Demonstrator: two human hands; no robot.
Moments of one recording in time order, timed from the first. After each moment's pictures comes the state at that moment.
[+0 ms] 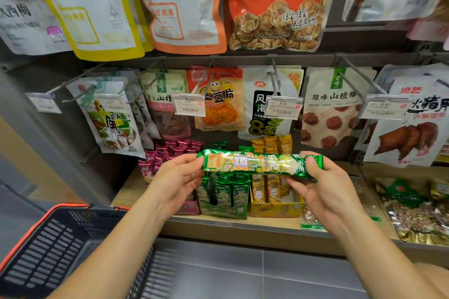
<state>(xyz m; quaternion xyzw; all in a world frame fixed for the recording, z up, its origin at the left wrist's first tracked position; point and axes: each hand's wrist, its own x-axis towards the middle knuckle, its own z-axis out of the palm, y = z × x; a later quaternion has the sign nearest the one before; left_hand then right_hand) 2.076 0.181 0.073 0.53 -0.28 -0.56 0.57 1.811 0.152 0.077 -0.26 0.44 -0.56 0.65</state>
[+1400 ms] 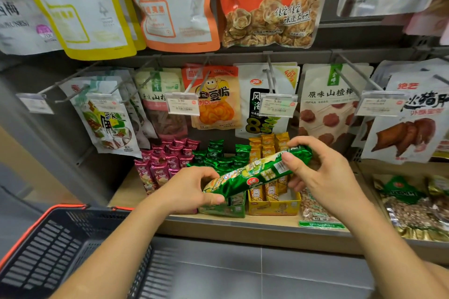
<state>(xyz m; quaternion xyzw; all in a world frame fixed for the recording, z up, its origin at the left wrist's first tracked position) 2.073 0.170 0.065 0.61 -0.71 -0.31 0.17 1.796 0.158 0.098 -0.65 0.44 -0.46 0.41</state>
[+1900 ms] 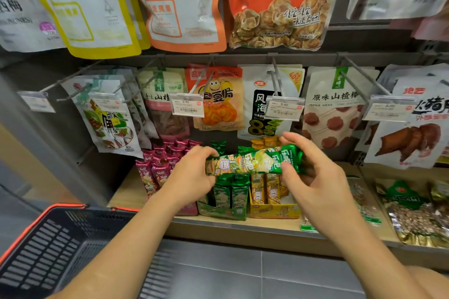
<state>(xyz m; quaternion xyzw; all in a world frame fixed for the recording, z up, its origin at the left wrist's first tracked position) 2.072 0.148 0.057 0.66 -0.70 -0.13 0.24 1.821 0.182 0.105 -0.71 0.43 -0.48 0.29</state>
